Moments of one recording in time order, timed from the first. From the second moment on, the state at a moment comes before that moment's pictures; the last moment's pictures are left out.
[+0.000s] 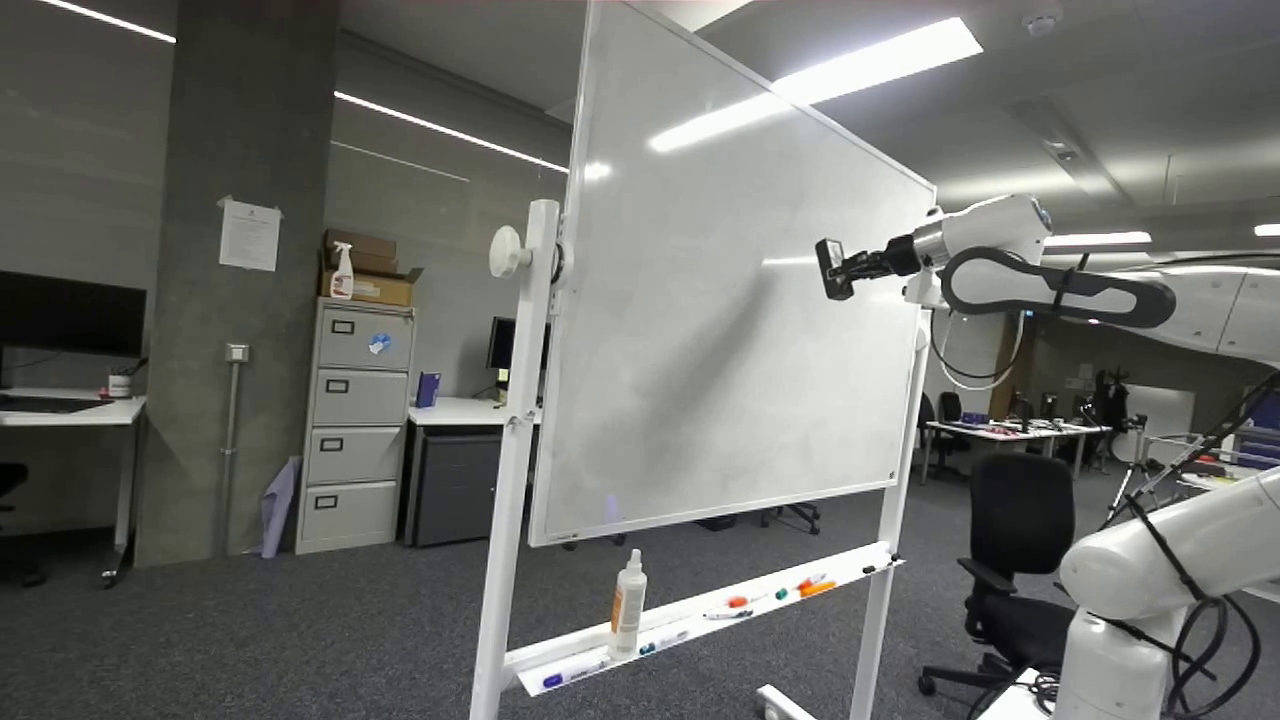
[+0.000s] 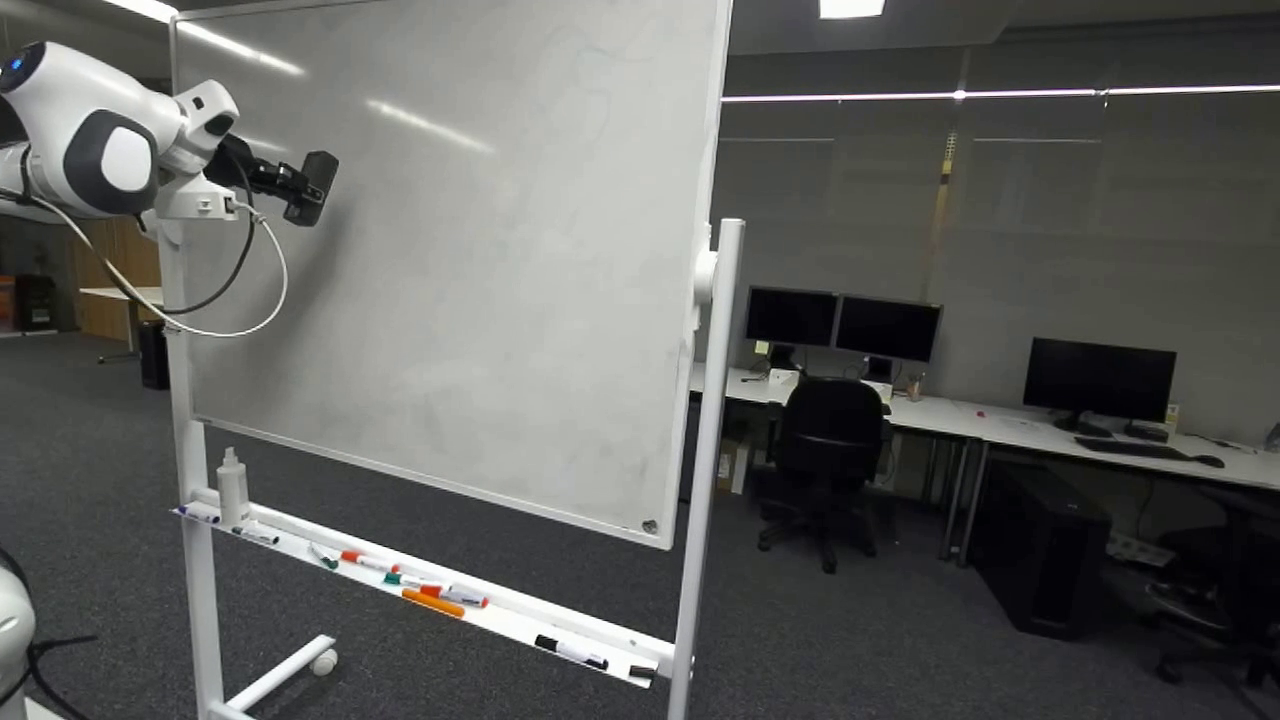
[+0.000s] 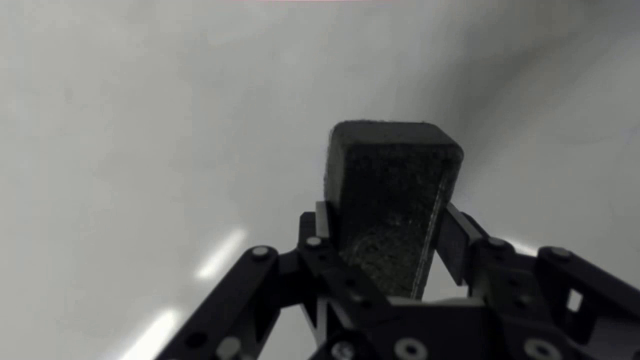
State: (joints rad) arm -0.11 -0.82 0.22 -2.23 0.00 2.72 0.13
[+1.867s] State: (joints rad) arm -0.42 -0.89 0.08 -2.45 -0.03 2.06 1.12
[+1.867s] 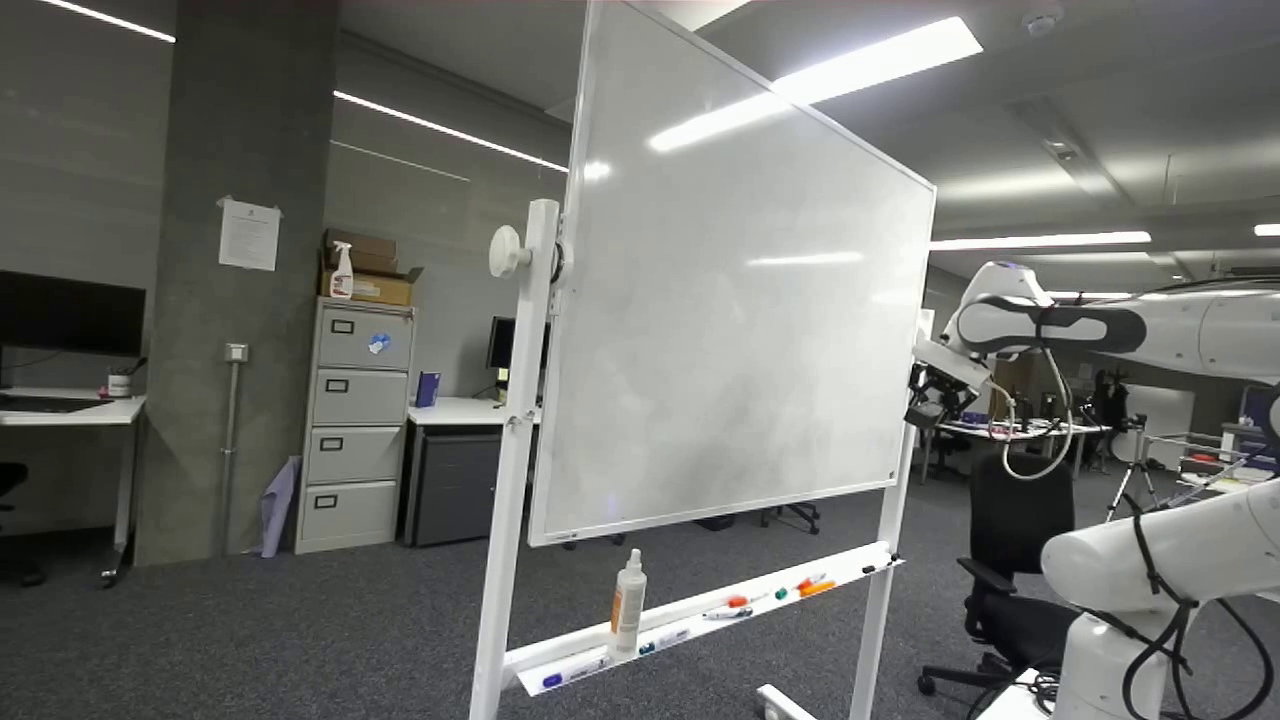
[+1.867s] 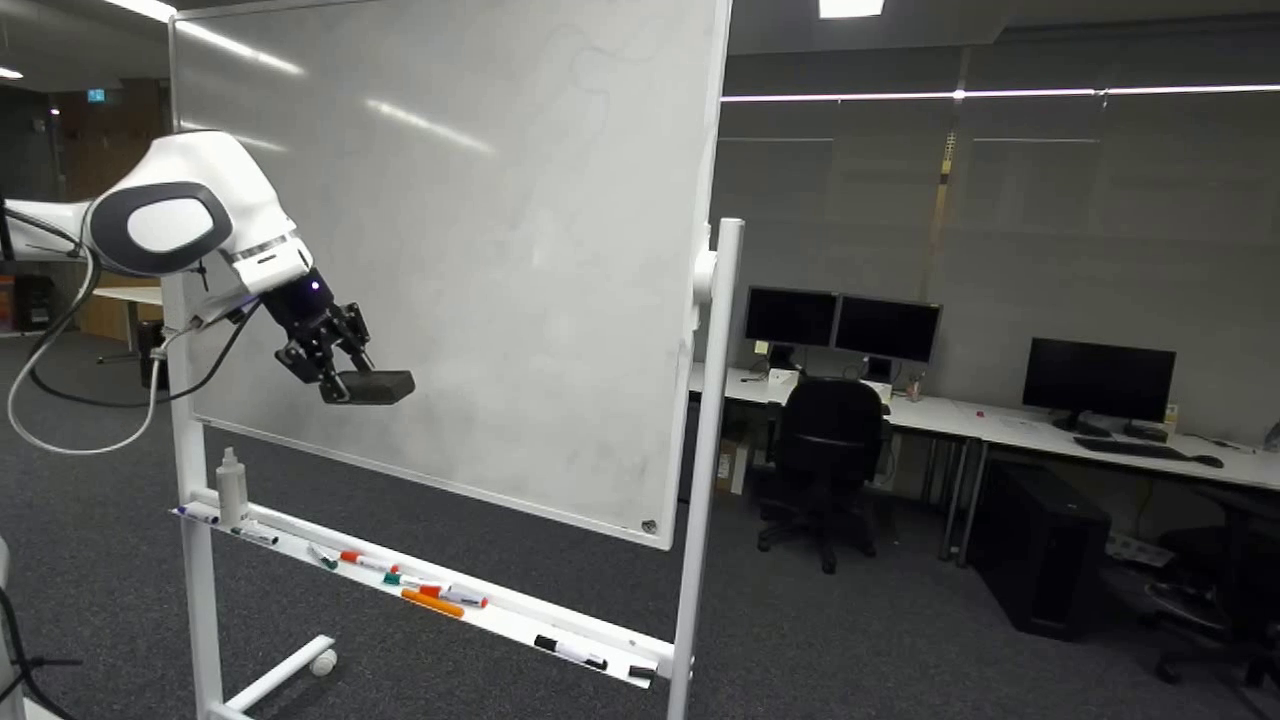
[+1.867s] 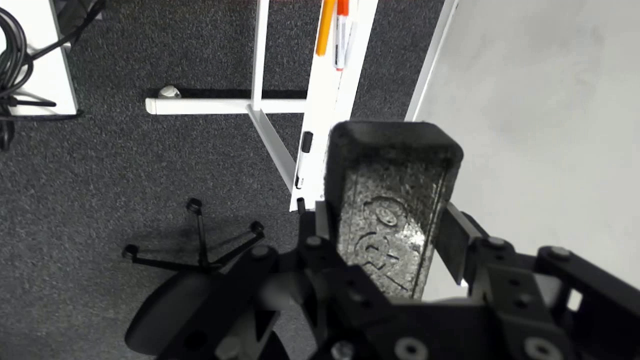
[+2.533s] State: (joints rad) arm -0.43 -0.87 0.07 -2.48 -0.03 2.12 1.18
